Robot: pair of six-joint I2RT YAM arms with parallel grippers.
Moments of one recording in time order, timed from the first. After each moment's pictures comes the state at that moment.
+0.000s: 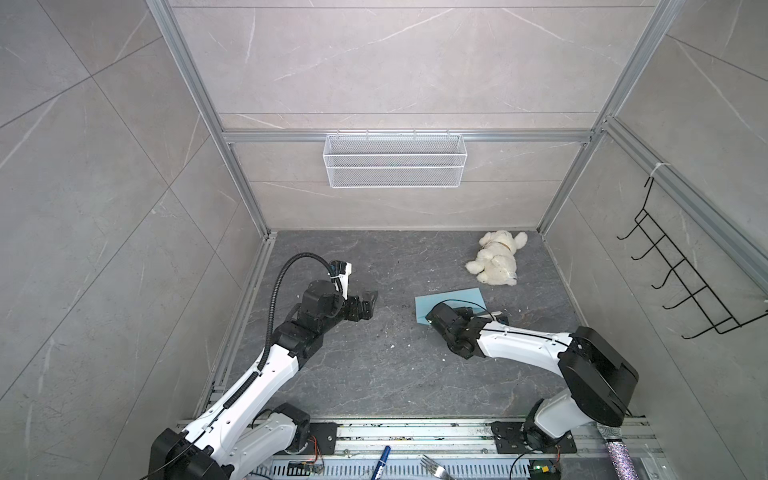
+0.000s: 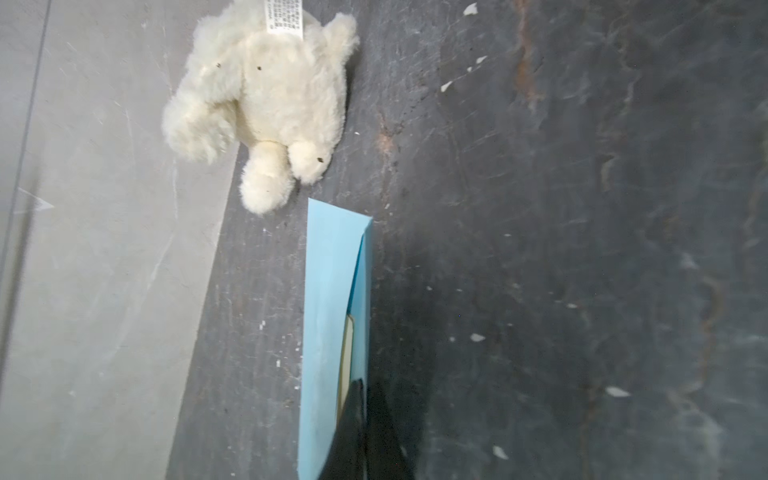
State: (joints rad) left arm -0.48 0.99 0.75 -0.23 0.09 -0.31; right arm 0.81 1.57 0.81 -0.43 0.89 2.07
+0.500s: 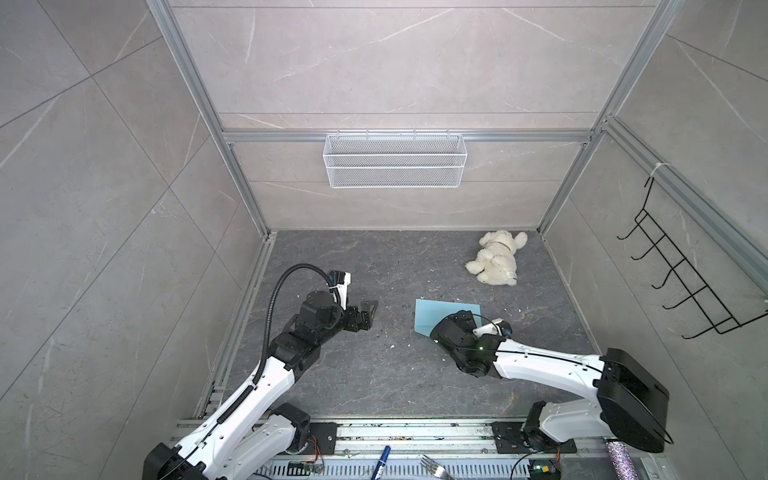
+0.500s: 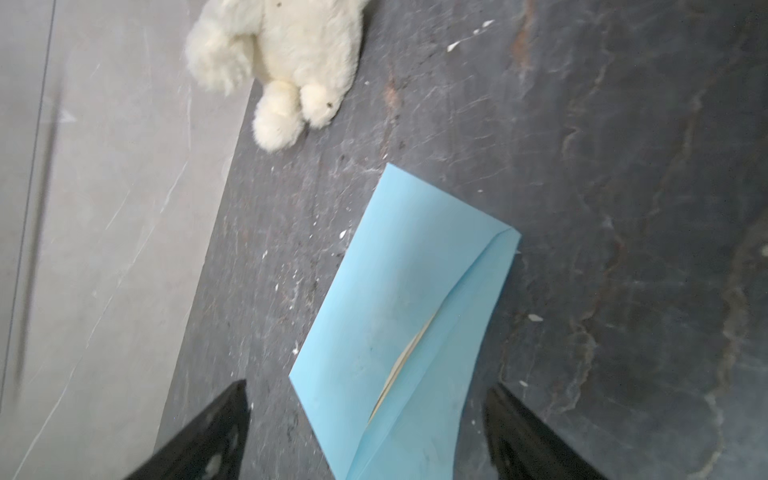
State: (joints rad) left arm -0.51 0.90 0.66 -0.23 0.10 -0.35; right arm 0.93 1.34 0.70 -0.41 0.84 1.90
